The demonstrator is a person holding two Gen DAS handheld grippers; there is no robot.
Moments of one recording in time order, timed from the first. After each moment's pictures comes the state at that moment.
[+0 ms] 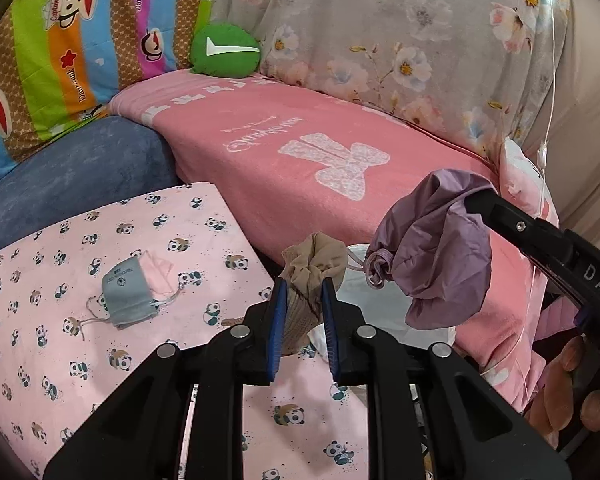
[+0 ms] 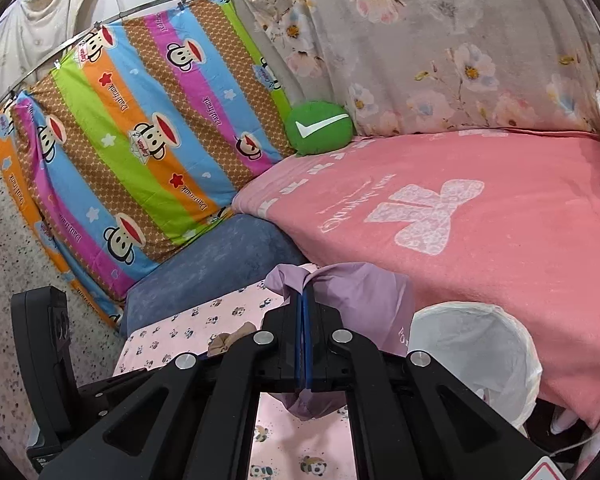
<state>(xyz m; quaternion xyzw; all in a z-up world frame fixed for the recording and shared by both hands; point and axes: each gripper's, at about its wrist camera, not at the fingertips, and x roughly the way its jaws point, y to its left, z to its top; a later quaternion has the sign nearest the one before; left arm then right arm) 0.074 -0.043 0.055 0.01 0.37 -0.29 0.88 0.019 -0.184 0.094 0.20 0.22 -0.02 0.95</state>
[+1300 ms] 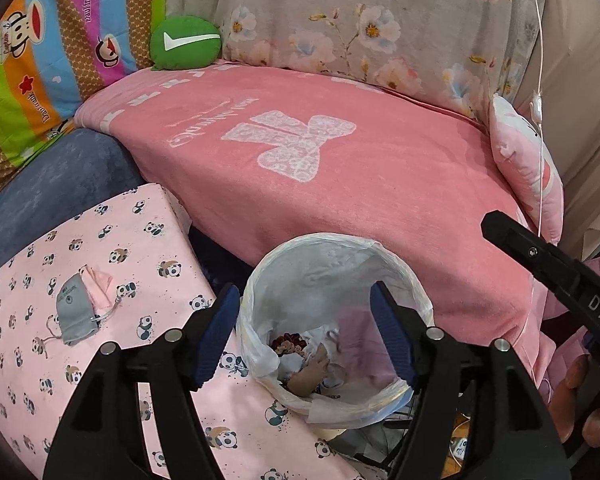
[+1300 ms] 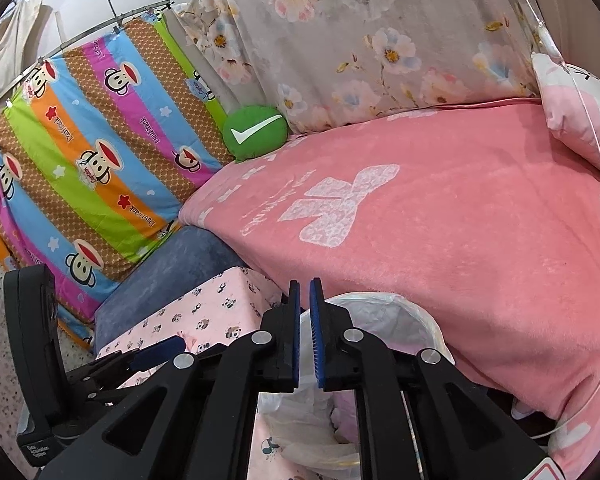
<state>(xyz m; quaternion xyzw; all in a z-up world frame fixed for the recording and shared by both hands) 0.066 -0.143 0.042 0.06 0.39 -0.29 0.87 -0.012 -0.292 0.058 0.24 0.24 -0.08 0.94</state>
